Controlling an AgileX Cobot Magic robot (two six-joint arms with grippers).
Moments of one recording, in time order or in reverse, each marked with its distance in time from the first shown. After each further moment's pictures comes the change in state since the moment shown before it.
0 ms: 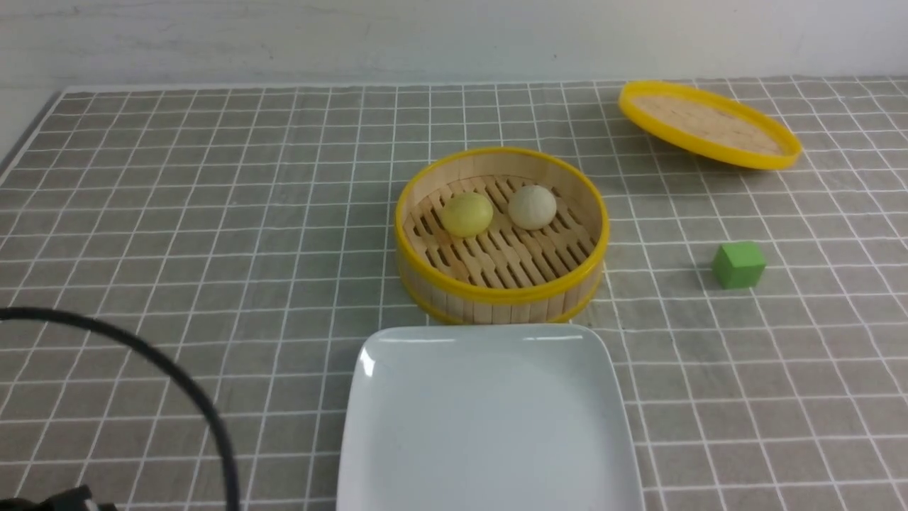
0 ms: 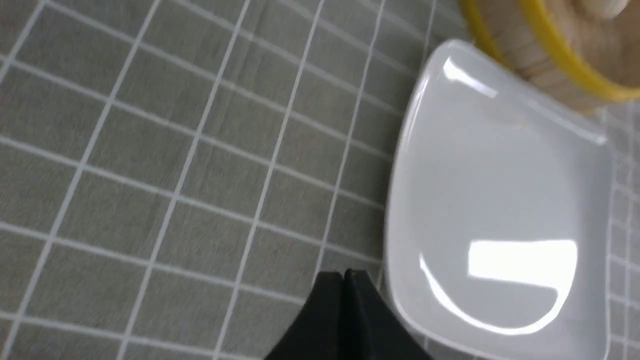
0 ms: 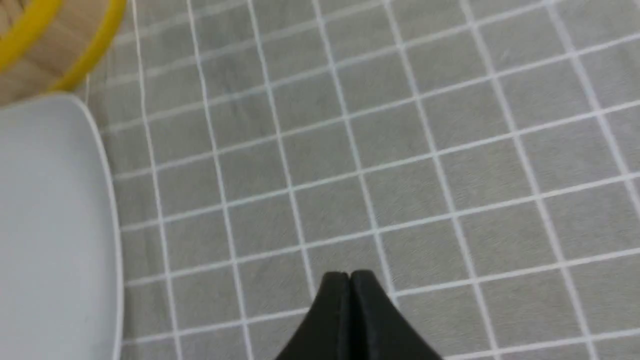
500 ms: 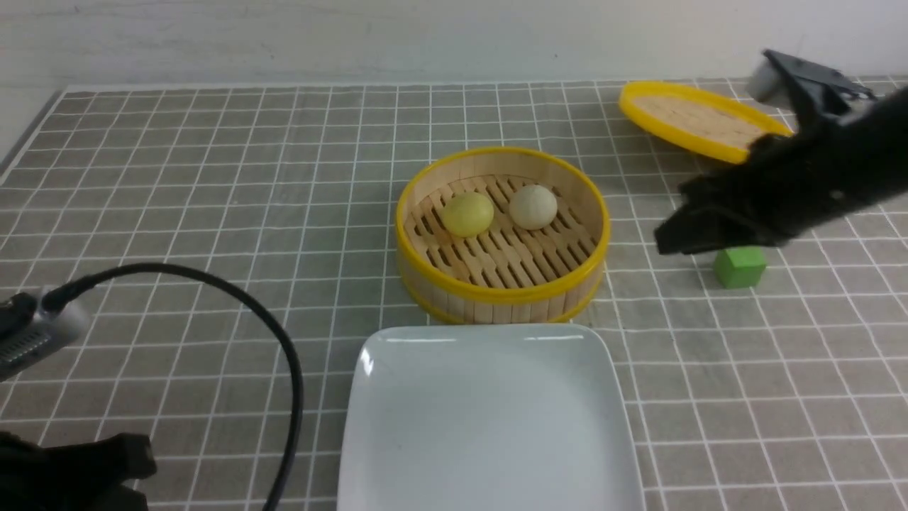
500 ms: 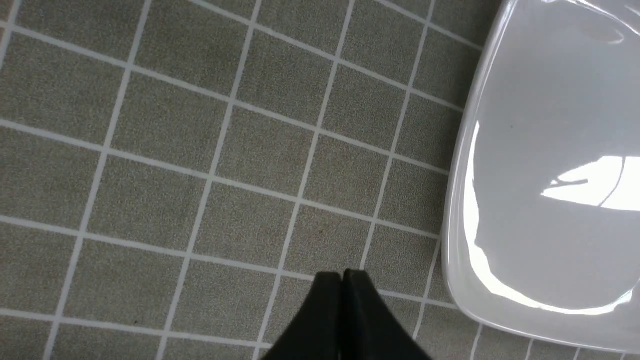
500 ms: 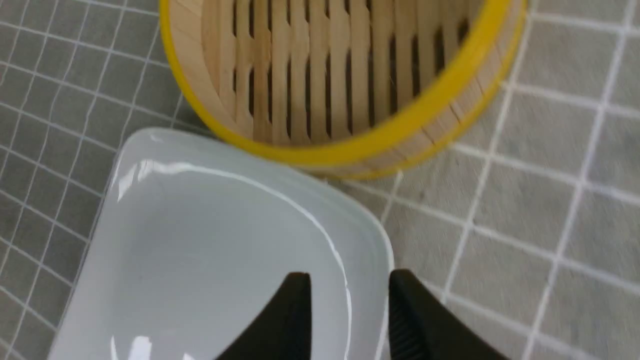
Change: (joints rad) right arm 0.115 0.801 -0.623 0.468 -0.052 -0.627; left arm 0.000 0.295 -0.058 0.008 -0.025 0.093
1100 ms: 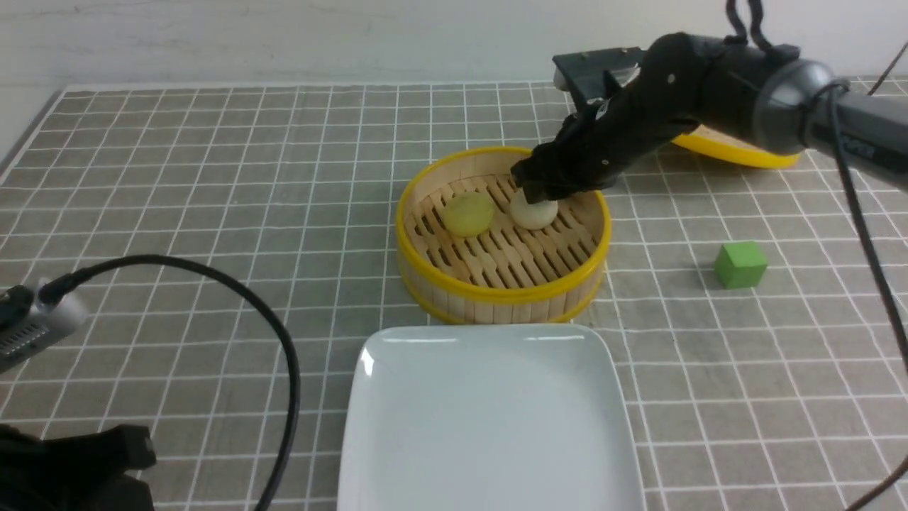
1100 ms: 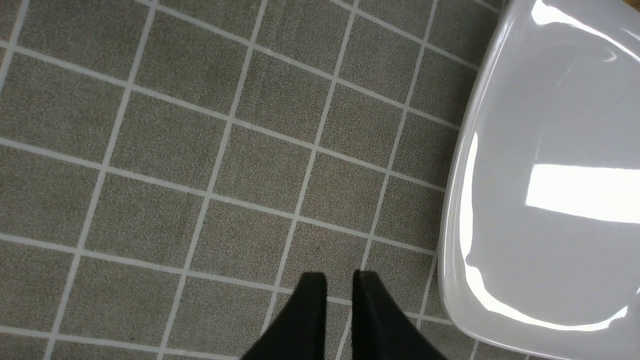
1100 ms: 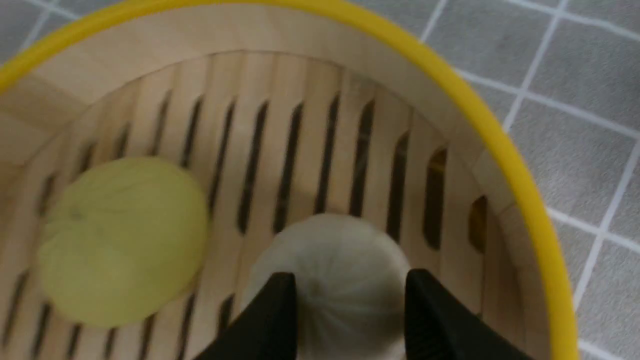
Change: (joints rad) right arm 0.127 0.613 -0.606 -0.333 -0.190 0.183; left arm 0.000 0.000 -0.001 0.000 -0.017 -0.003
